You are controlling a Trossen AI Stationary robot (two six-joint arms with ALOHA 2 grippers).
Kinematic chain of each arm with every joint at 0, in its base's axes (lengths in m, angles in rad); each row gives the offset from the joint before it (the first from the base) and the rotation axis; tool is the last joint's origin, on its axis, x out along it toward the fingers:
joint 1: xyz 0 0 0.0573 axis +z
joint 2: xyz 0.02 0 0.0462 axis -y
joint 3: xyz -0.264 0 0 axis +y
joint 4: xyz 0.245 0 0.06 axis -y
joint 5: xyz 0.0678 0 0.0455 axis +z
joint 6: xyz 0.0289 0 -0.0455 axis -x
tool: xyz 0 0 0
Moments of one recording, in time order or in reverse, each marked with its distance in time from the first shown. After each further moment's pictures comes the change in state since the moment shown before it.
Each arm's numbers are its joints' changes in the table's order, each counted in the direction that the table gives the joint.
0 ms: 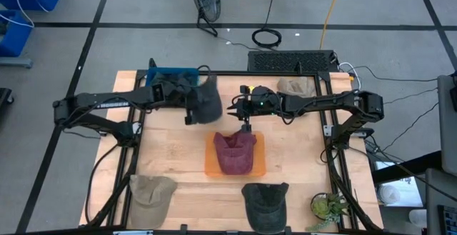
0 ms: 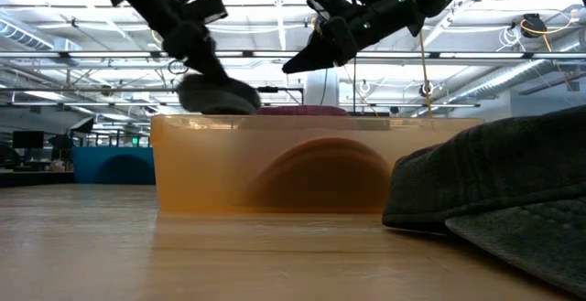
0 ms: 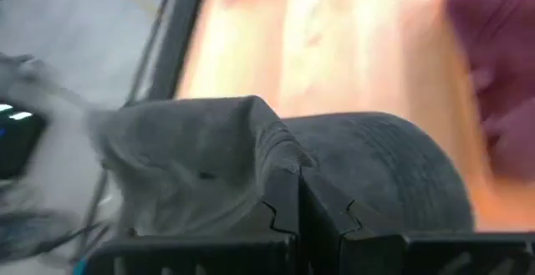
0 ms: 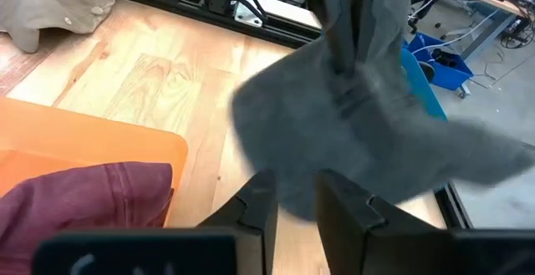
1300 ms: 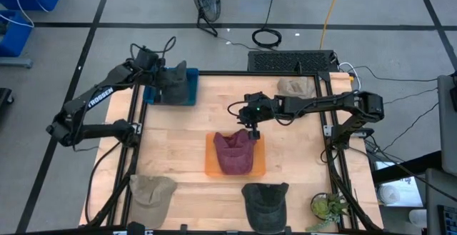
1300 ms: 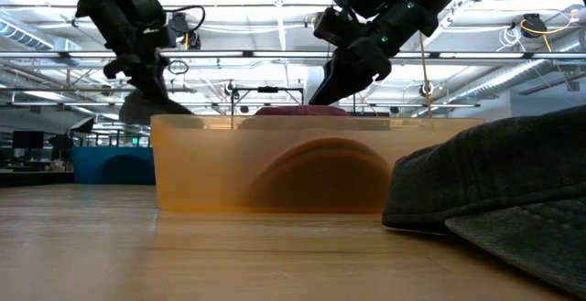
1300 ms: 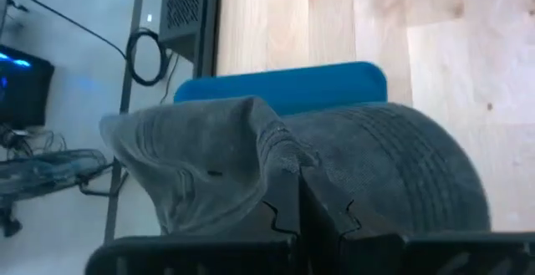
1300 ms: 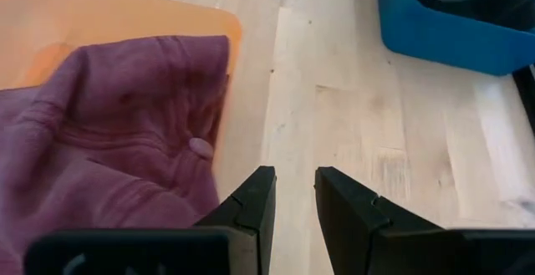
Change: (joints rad) left arm 0.666 0.114 0.000 -0.344 -0.340 -0.594; right arm 0.022 0.000 0.001 -0.301 0.002 -0.056
